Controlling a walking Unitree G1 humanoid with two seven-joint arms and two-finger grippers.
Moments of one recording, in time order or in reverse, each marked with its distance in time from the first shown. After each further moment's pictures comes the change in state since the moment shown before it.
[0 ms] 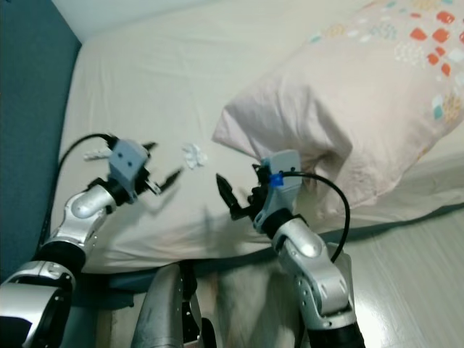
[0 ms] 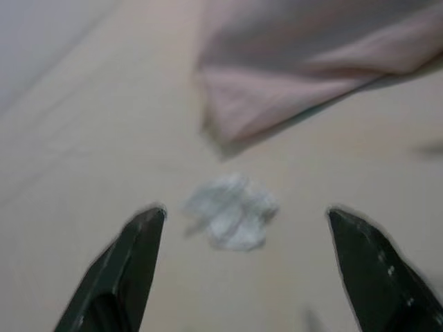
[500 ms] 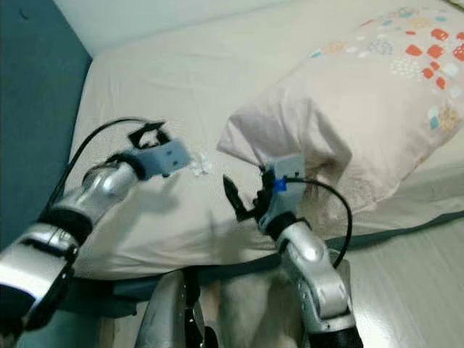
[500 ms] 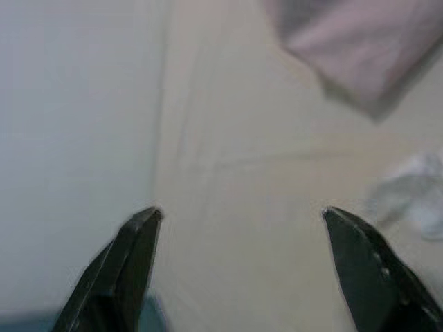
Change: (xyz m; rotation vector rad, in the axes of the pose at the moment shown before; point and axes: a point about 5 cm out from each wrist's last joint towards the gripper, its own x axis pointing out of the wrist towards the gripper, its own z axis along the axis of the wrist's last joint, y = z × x) left arm 0.056 0.026 0.031 0.698 0.221 0.108; right arm -0.015 0.004 -0.015 0.006 0.006 -0.036
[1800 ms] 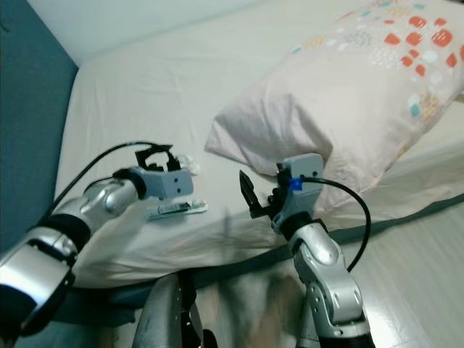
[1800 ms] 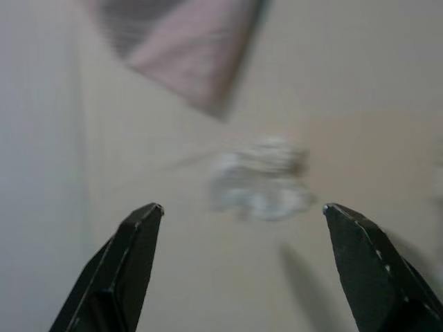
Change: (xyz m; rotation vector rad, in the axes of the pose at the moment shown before) left arm -0.035 -0.067 -0.017 -0.076 -0.032 -0.239; right arm 0.002 -0.019 0.019 -0.052 -0.031 -0.062
